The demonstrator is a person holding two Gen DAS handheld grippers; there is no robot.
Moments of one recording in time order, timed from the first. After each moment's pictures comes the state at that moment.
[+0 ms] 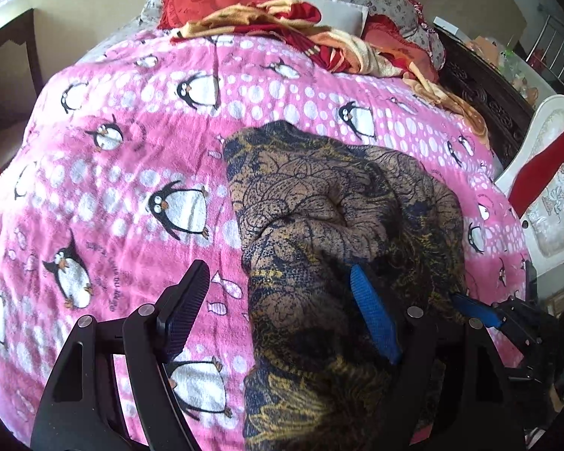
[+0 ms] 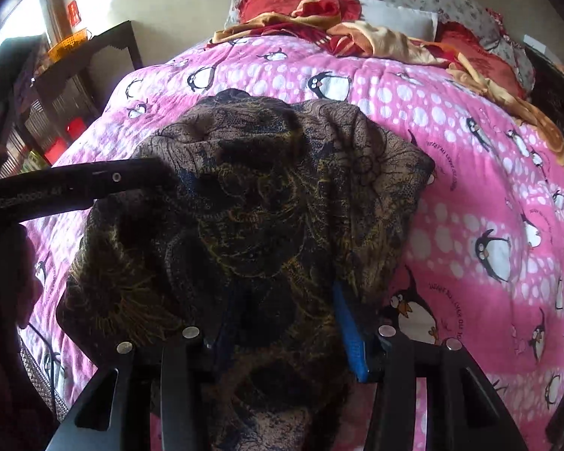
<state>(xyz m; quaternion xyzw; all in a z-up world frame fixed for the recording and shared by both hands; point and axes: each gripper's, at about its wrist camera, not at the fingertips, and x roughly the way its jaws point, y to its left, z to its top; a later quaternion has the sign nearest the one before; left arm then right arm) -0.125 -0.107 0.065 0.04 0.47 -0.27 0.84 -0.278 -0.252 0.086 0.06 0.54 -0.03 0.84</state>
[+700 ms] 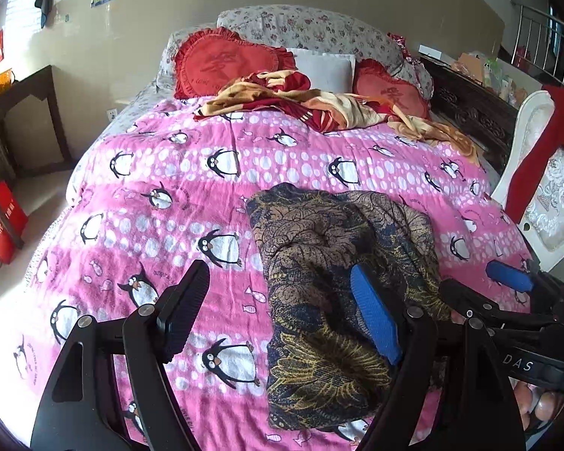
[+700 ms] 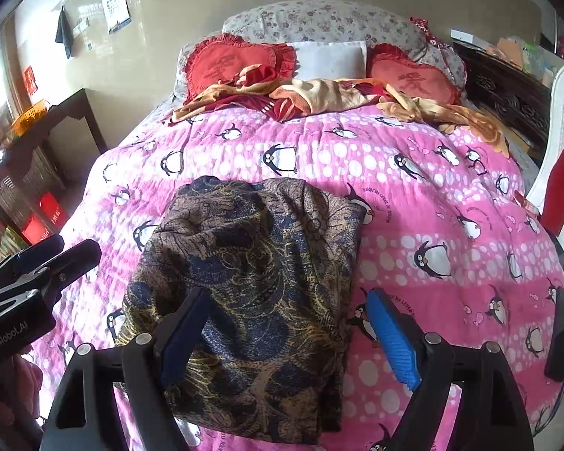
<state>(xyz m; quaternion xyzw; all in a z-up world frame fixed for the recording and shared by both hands) -0.179 -0.081 0.129 0.07 0.37 -0.26 0.89 -0.294 -0.247 0.160 0.12 0.47 -0.14 0.86</state>
